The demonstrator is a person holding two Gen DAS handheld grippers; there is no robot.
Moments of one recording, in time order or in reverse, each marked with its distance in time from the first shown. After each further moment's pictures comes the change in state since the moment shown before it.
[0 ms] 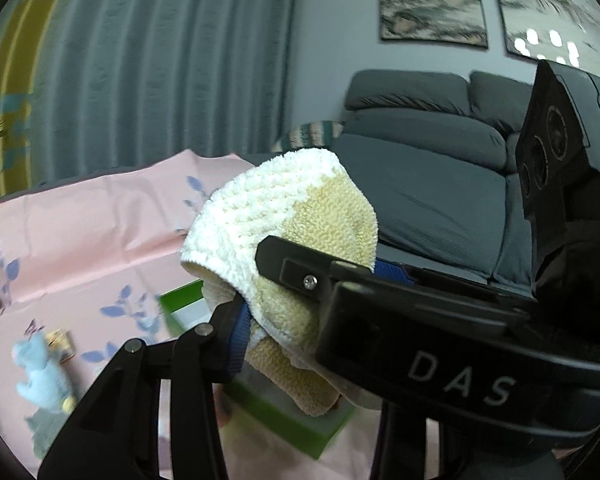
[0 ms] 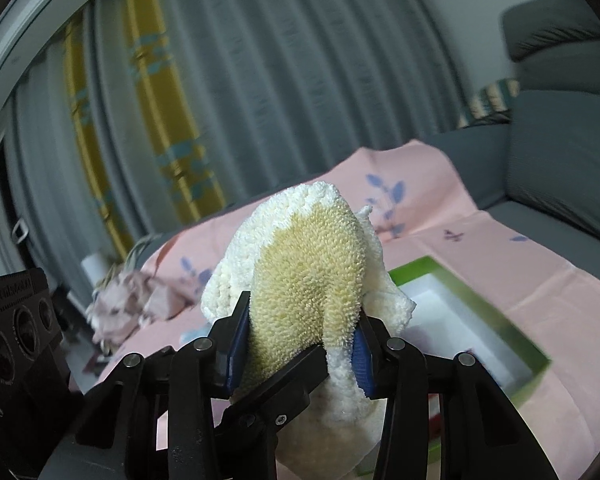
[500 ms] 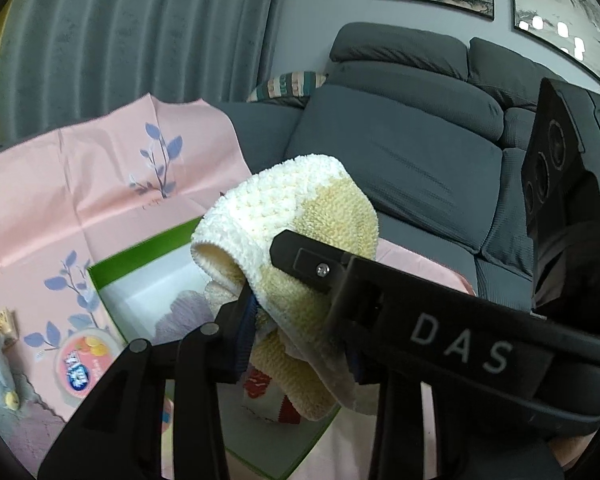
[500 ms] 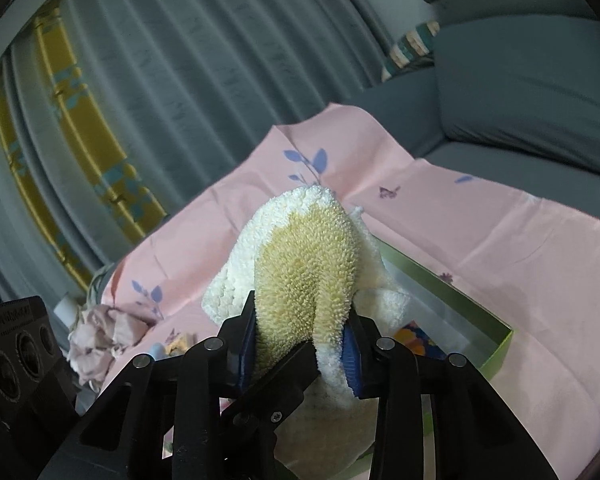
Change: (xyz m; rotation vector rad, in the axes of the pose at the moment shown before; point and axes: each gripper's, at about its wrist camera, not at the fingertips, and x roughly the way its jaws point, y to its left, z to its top) left arm 0.073 -0.016 -0.008 -0.059 0.172 -0.088; right arm 0.024 -0.081 -0.006 0.241 0.080 -0.126
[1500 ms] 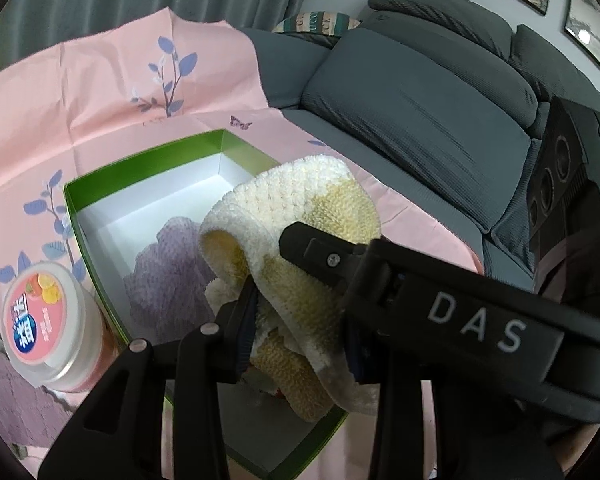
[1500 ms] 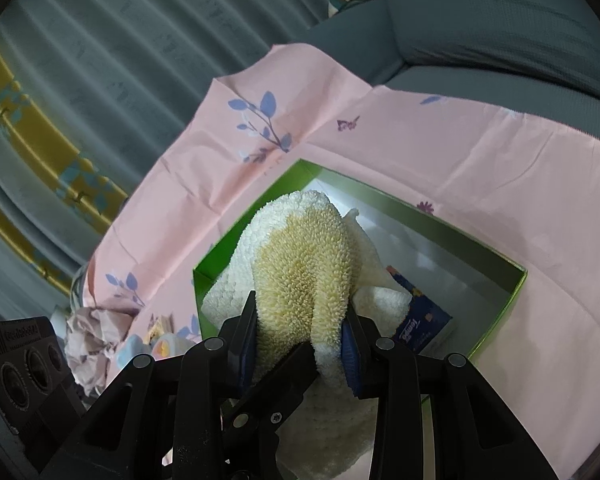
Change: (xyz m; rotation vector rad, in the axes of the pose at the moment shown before) left arm 0.039 0.017 -0.018 -0.161 0.224 -0.002; right arm 0.037 -0.032 -0.010 0.170 0.197 -0.073
